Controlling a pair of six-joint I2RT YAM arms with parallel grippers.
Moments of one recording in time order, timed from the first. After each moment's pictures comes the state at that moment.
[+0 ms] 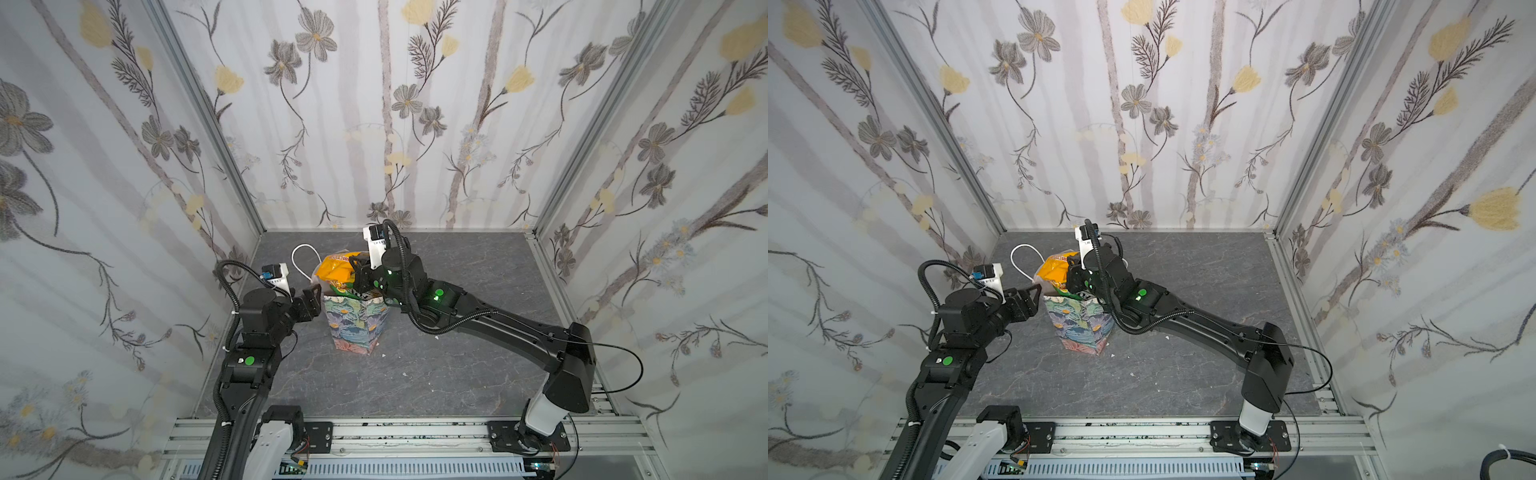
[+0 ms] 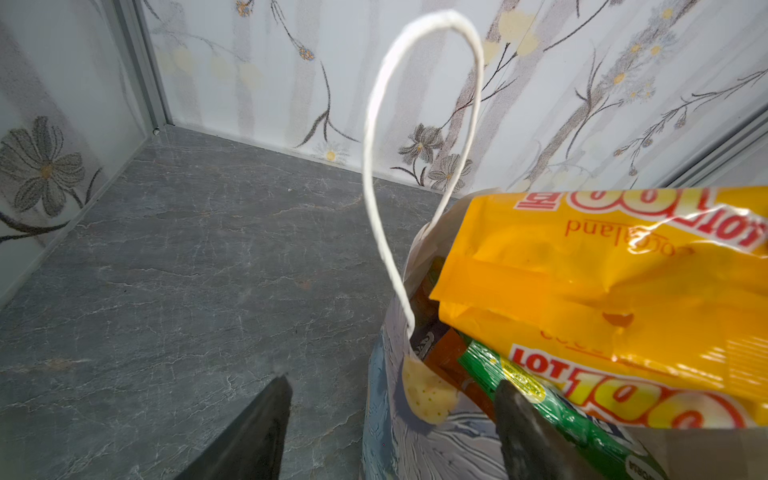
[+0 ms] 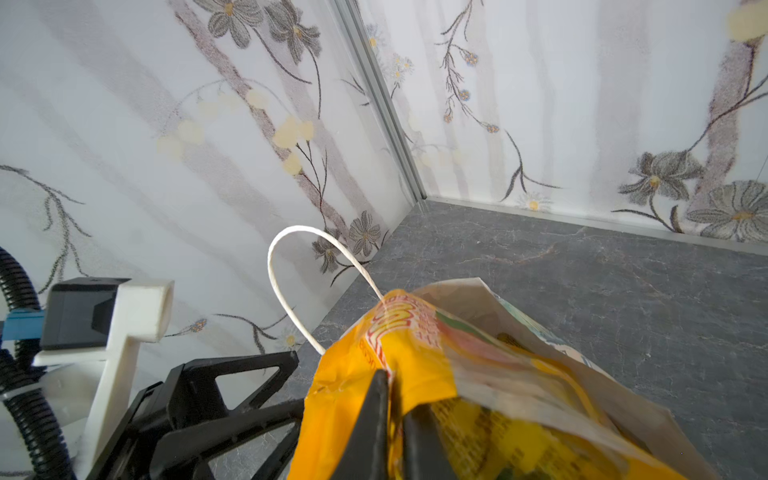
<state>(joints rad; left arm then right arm) -0.05 0.70 0.76 -0.42 0.18 -0.32 1.05 1.72 1.62 -0.09 0.22 0.45</state>
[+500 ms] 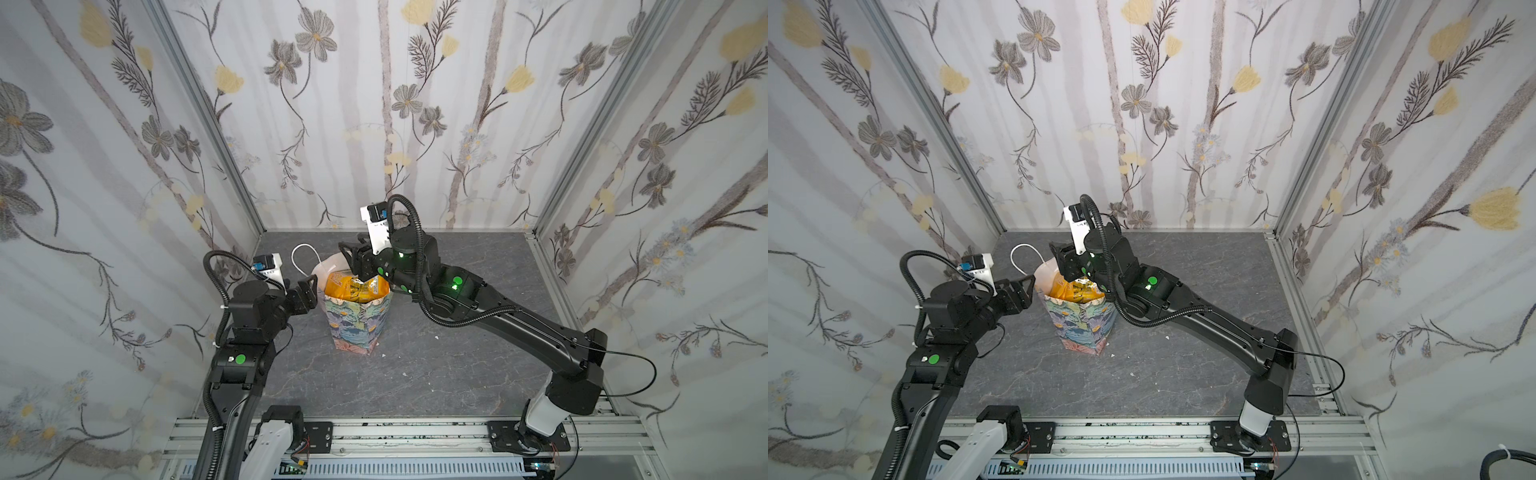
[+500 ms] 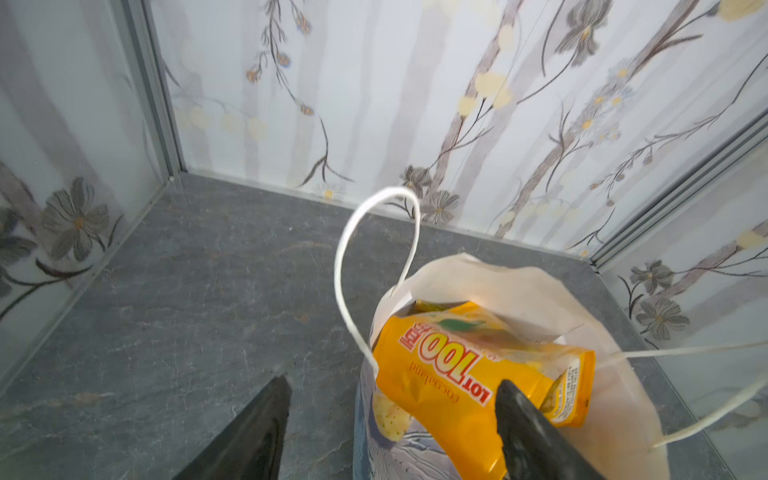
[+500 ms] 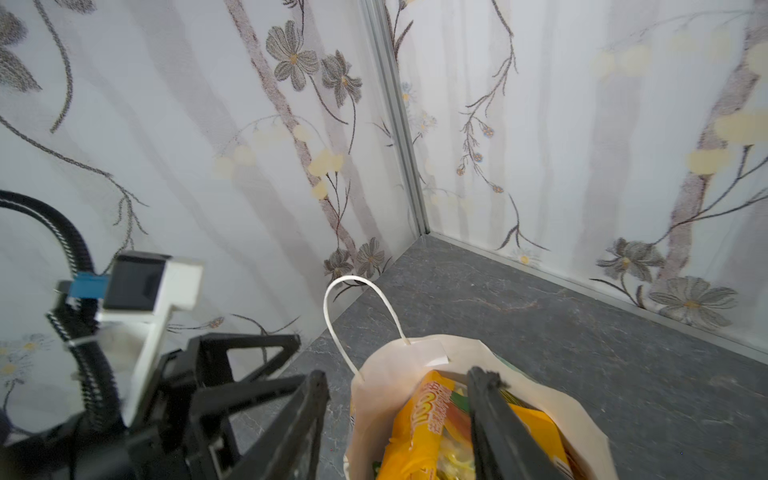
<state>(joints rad) -0.05 0.74 1.01 -0.54 0.17 -0.30 1.07 1.64 1.83 -0.34 0.25 0.28</state>
